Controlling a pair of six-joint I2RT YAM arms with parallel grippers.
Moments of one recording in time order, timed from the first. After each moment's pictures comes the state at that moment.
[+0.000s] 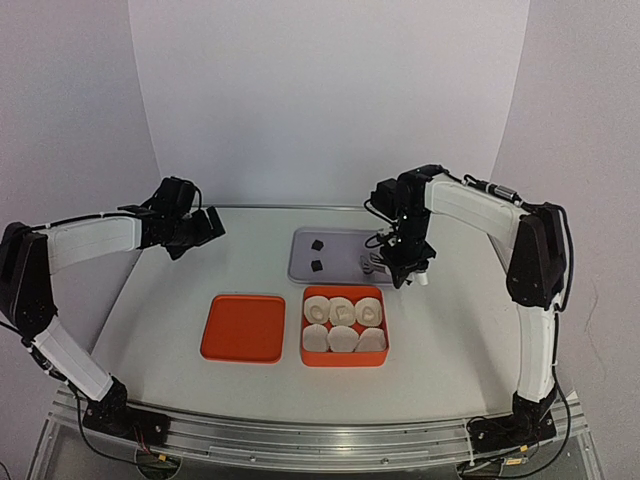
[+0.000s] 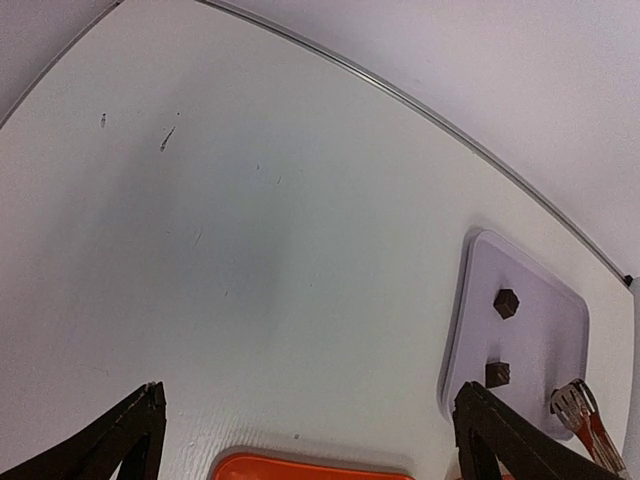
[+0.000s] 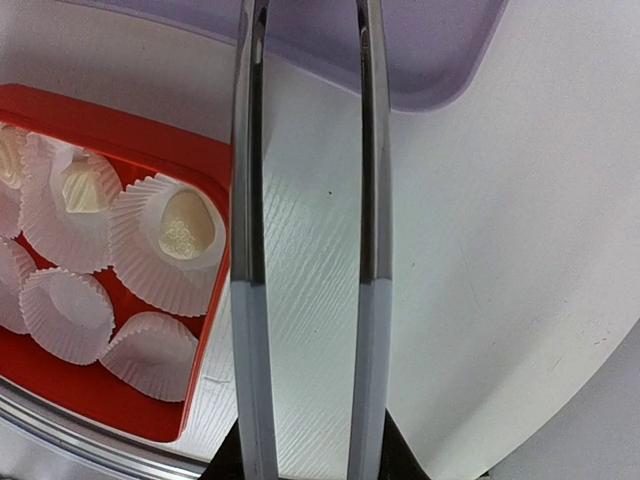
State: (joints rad) left arm -0.39 1.54 1.10 -0.29 -0.21 -0.73; right arm 0.61 2.10 1.93 -1.41 0.03 0.22
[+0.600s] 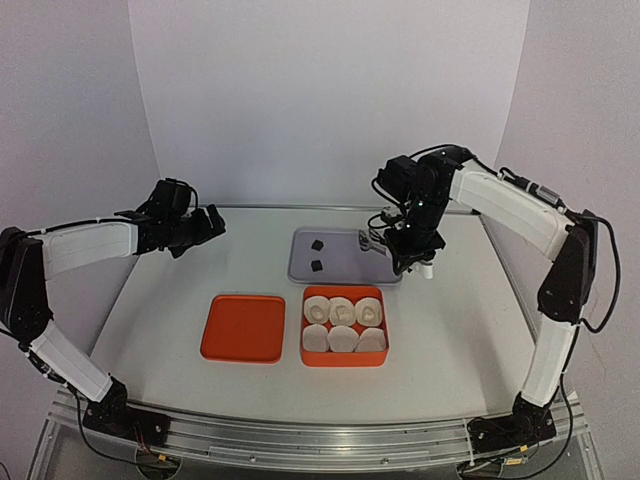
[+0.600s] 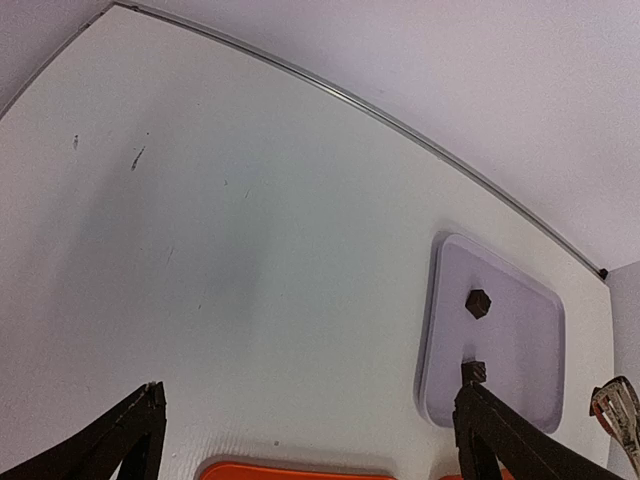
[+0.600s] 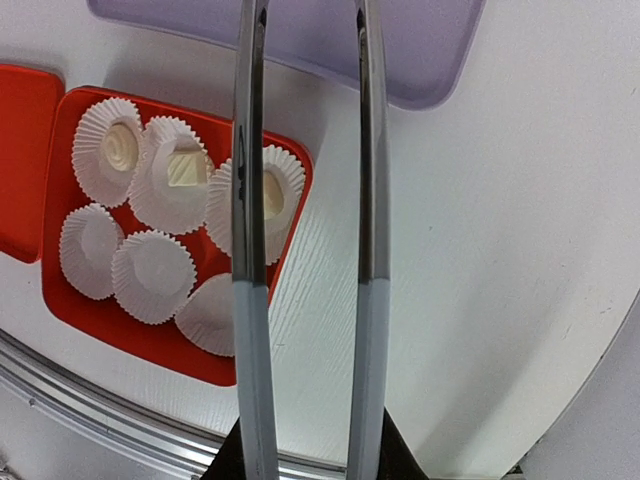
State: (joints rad) left arm -0.39 1.50 1.04 -0.19 -0.17 -0.71; right arm 0.68 1.91 1.90 -1.41 0.04 0.33
